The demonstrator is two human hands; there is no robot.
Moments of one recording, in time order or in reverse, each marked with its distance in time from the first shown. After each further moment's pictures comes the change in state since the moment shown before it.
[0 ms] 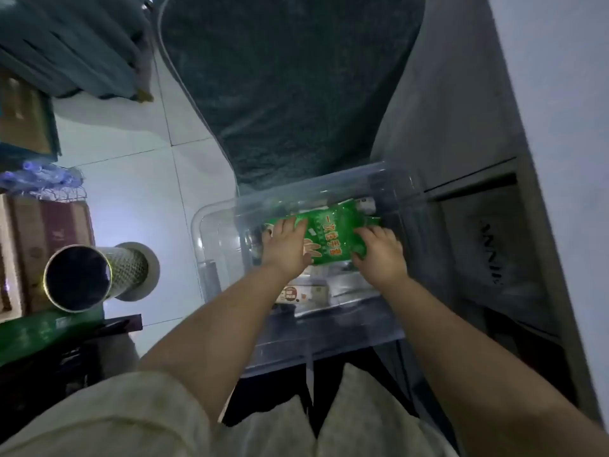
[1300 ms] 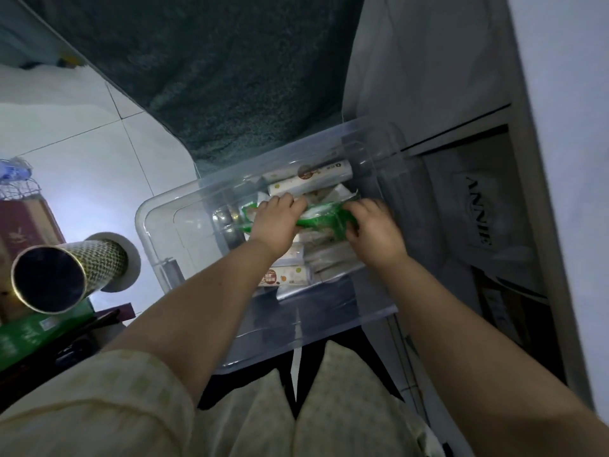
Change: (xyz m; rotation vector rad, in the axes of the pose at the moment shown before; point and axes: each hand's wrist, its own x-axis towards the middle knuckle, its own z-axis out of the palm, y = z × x) left_hand 0.038 0.025 0.013 0.118 0.026 0.280; right_hand 0.000 0.029 -0.013 0.143 0.109 -0.055
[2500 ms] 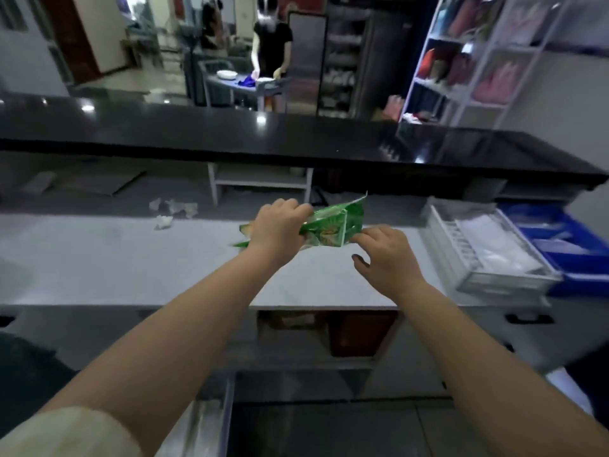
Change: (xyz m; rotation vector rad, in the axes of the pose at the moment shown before) left_hand -0.282 0.455 -0.234 0.185 0.553 1.478; right_hand -0.547 -0.085 -0.191 -0.523 1.145 0.770
